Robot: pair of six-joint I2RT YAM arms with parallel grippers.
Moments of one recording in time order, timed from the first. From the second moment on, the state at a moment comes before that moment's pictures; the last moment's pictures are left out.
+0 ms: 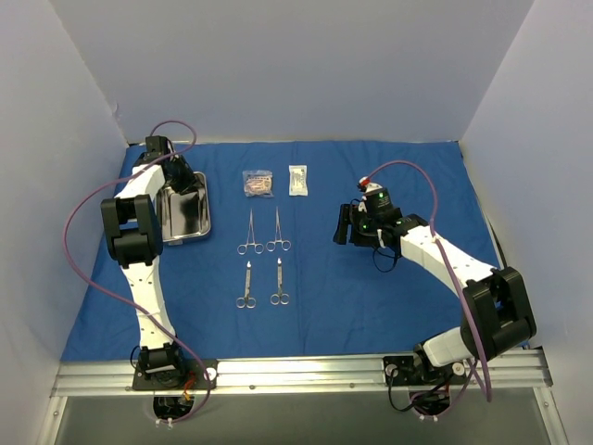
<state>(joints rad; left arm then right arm) 0.11 2.34 1.90 -0.49 0.26 -0.52 0.41 1.43 0.90 -0.33 -0.08 0.44</state>
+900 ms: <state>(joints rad) 0.10 2.33 1.84 -0.48 0.20 -0.62 0.41 1.43 0.91 -0.33 -0.08 0.44</state>
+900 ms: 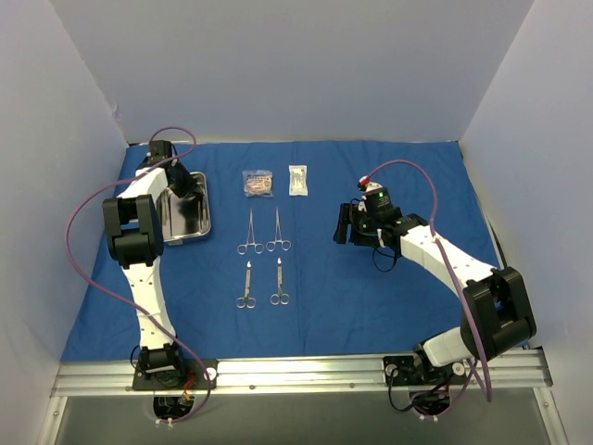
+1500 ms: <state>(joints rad) 0.09 2.31 1.88 -0.60 0.09 -0.59 0.42 1.43 0.91 -0.33 -0.07 0.45</state>
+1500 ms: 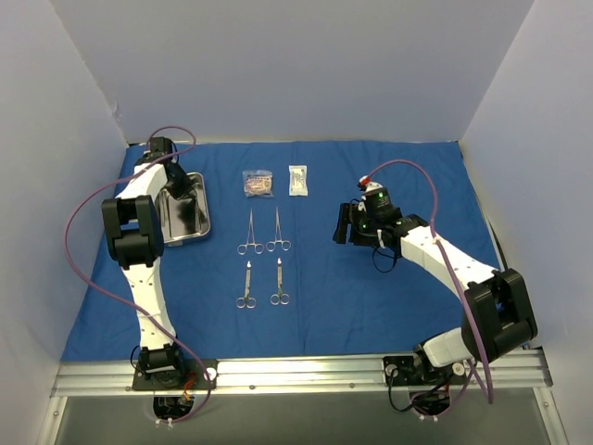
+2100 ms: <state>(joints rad) 0.13 2.30 1.93 -0.69 -0.06 -0.49 0.43 1.40 0.91 -0.33 -0.06 0.46</state>
